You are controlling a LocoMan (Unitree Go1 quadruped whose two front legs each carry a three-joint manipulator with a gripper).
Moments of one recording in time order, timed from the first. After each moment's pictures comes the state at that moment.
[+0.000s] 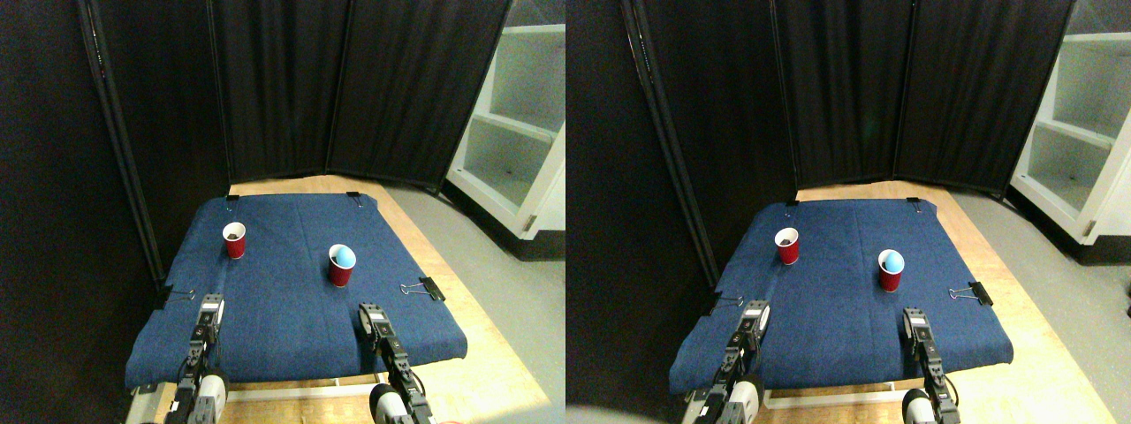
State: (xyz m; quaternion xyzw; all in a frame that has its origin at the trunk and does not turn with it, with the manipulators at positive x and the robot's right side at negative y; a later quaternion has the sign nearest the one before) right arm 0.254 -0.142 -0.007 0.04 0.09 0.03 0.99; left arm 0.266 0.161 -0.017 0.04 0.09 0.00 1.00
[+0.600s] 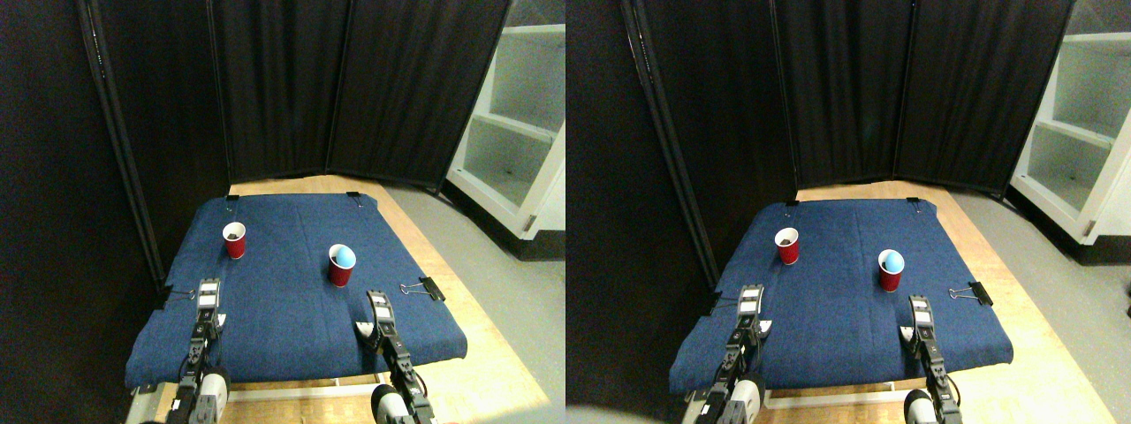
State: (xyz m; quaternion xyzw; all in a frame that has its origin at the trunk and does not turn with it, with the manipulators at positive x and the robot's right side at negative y) right arm 0.256 -0.139 0.001 0.10 0.05 0.09 0.99; left arm 0.268 0.156 -0.008 -0.03 0.07 0.00 1.00
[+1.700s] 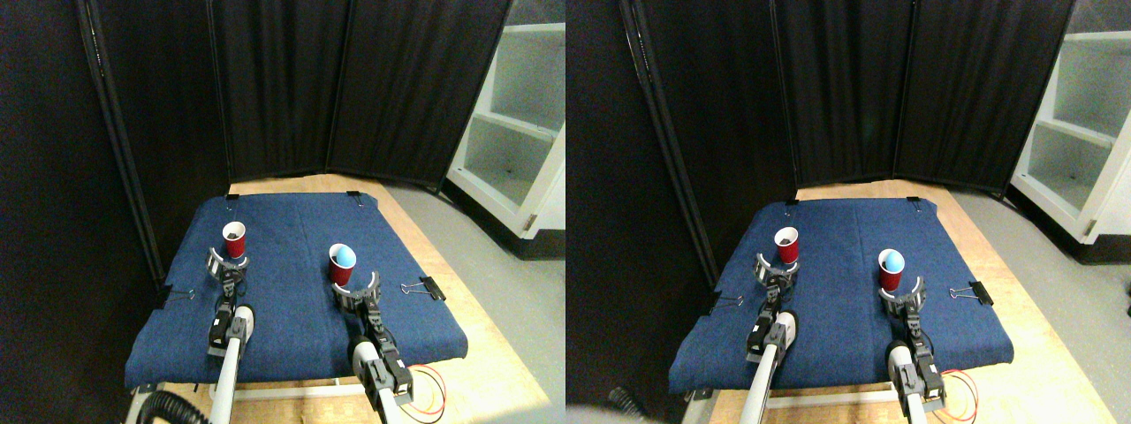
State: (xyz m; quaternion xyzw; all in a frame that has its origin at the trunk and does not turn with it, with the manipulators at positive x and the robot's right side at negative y) right arm 0.305 -0.126 -0.007 0.59 0.08 -0.05 0.80; left arm 0.359 0.147 -0.016 -0.52 -0.02 0.14 0.84
